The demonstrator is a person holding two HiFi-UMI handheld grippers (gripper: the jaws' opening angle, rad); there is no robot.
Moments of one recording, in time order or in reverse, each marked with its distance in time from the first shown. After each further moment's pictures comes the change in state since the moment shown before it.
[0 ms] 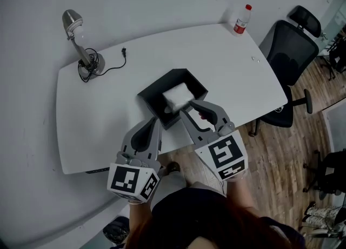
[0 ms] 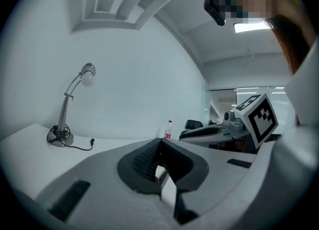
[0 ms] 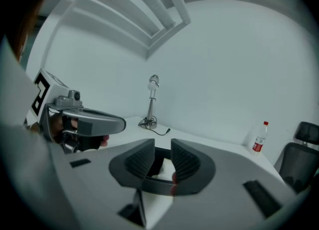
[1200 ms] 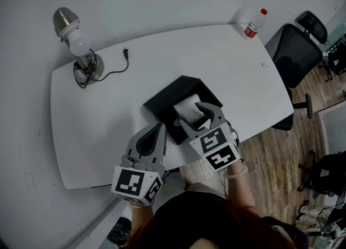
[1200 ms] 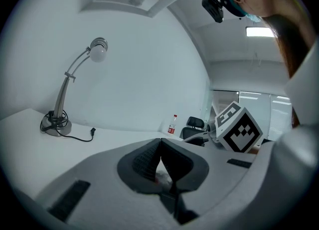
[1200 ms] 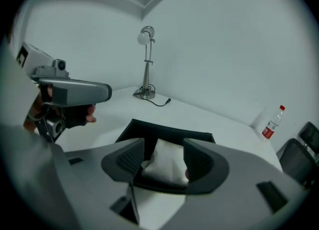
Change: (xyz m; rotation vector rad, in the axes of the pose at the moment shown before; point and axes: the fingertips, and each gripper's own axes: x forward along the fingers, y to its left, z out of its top) left arm 0.038 0.061 -0.028 -0.093 0.073 -0.030; right arm 0.099 -0.012 -0.071 -0.010 0.368 0.035
